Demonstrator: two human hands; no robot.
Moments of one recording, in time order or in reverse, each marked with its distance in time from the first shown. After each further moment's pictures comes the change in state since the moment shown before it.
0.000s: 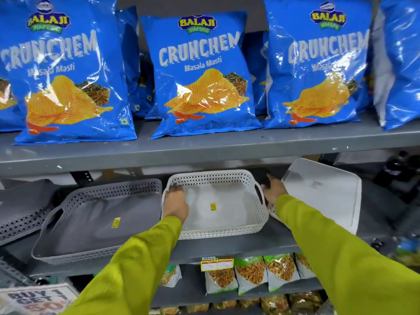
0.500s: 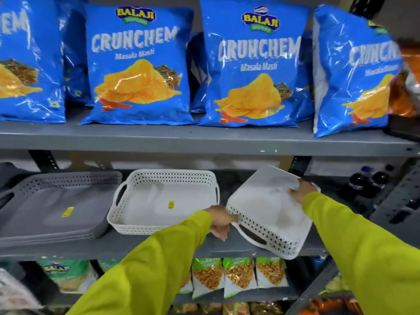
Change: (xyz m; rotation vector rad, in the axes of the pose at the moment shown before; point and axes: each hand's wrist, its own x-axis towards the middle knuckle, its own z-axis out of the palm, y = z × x) left_hand -0.059 0.224 0.081 -0.326 -0.803 -0.059; right_hand 0.043 0.151 -0.163 -0.176 0.052 0.179
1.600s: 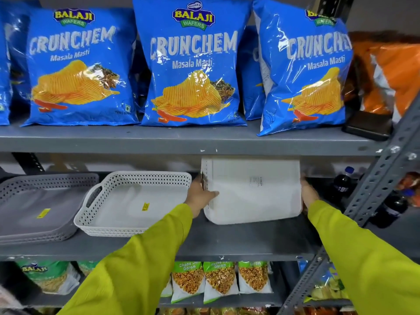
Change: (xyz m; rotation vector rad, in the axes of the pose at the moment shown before) left_hand 0.051 0.054 0.013 -0.694 0.571 0.380; right_hand 0.039 0.076 -0.045 0.831 -0.143 0.289
